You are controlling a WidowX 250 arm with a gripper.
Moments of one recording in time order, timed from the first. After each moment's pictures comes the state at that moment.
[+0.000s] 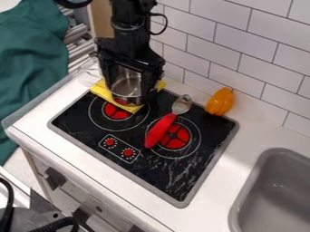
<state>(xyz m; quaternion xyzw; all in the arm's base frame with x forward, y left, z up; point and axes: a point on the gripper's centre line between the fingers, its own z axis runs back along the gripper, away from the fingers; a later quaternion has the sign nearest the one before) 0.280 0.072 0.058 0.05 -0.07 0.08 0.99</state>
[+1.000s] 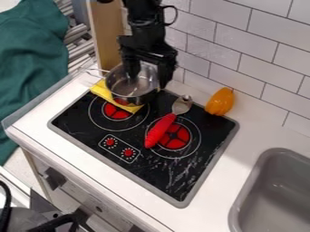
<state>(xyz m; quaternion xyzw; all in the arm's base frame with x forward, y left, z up) 0.326 0.090 0.035 -0.02 -0.08 0.06 0.99</state>
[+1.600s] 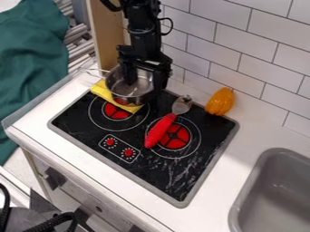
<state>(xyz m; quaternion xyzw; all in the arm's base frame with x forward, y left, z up) 0.335 0.104 0.002 -0.02 -0.02 0.06 1.00</state>
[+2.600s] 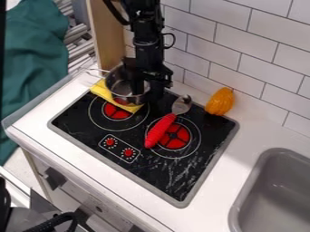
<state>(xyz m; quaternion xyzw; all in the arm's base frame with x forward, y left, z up) 0.344 0.107 -0.028 -0.03 0.02 0.04 1.00</state>
